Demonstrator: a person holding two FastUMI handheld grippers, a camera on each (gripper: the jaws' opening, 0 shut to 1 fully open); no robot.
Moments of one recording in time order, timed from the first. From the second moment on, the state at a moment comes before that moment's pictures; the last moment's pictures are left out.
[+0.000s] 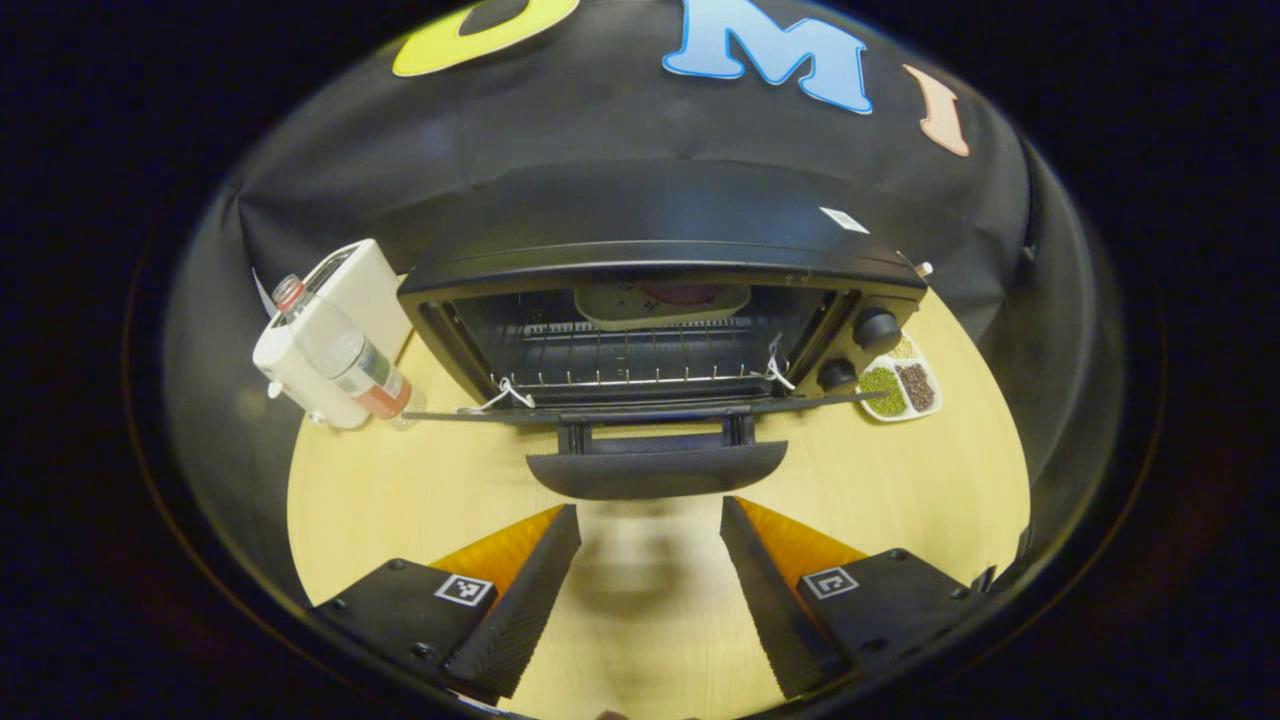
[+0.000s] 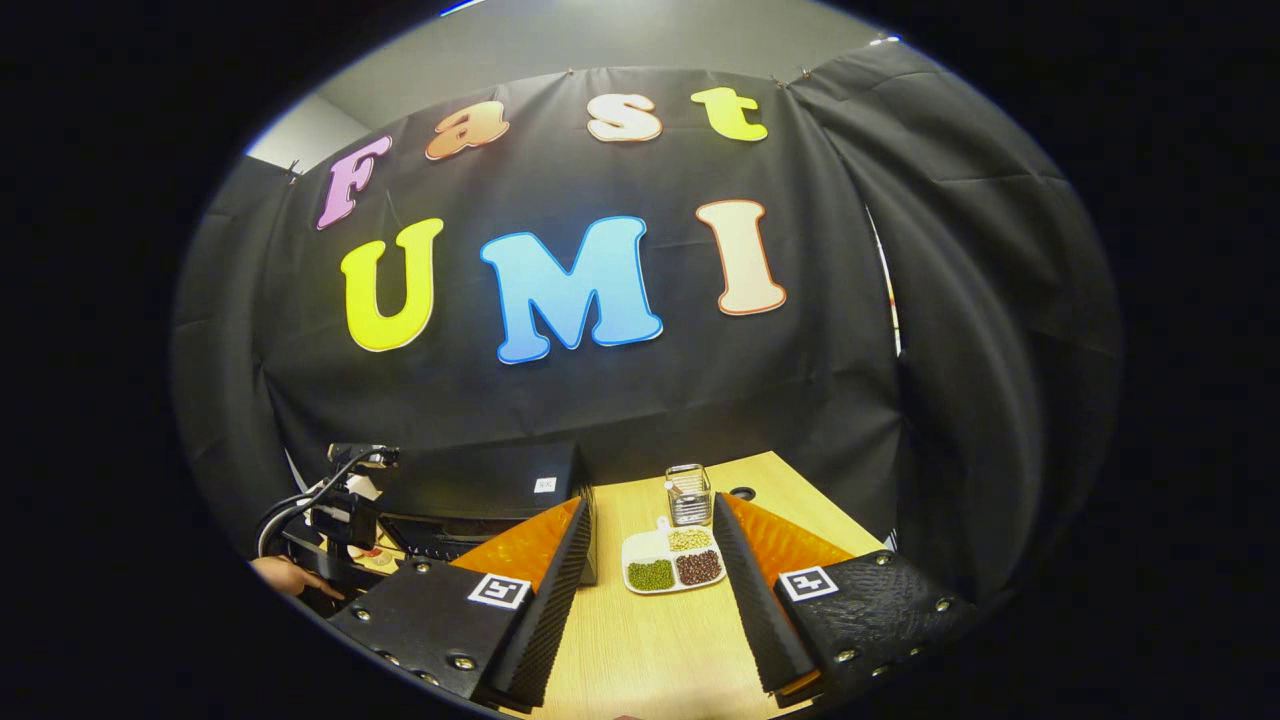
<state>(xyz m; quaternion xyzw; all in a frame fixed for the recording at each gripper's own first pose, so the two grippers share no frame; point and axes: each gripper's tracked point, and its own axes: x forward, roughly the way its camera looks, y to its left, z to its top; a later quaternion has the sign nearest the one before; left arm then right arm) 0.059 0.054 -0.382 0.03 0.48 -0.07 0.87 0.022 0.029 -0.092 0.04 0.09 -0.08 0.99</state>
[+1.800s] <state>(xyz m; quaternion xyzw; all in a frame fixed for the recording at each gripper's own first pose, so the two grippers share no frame) 0.011 -0.010 -0.050 0.06 0.02 -0.06 1.00 0.055 0.030 -0.027 0.00 0.04 0.02 1.00</state>
